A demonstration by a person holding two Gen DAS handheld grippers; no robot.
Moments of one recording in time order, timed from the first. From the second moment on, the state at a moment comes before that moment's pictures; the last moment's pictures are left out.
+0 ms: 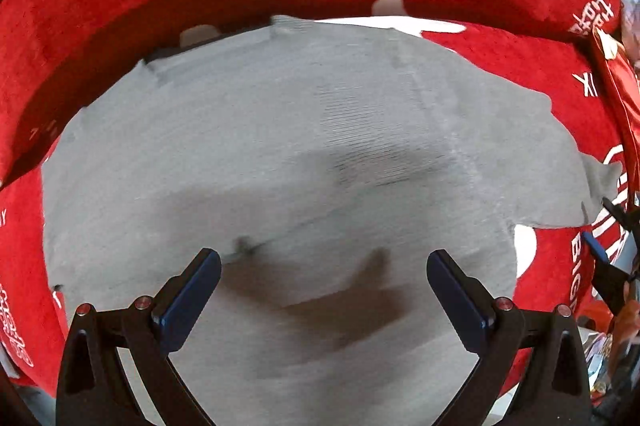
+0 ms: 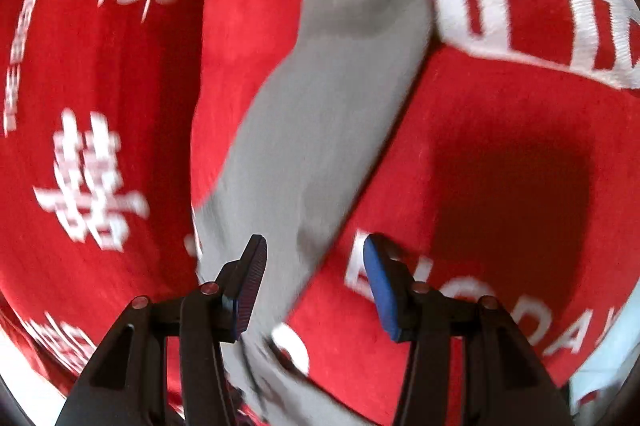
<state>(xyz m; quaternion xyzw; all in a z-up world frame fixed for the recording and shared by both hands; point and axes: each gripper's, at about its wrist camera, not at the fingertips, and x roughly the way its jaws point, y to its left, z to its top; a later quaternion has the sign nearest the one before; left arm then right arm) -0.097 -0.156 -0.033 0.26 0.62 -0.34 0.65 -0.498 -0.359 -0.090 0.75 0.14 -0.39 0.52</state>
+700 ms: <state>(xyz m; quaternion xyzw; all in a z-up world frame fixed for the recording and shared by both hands) -0.089 -0.165 -0.027 0.23 0.61 -0.33 0.68 -0.453 -0.405 -0.089 0.80 -0.06 -0.18 0.57</state>
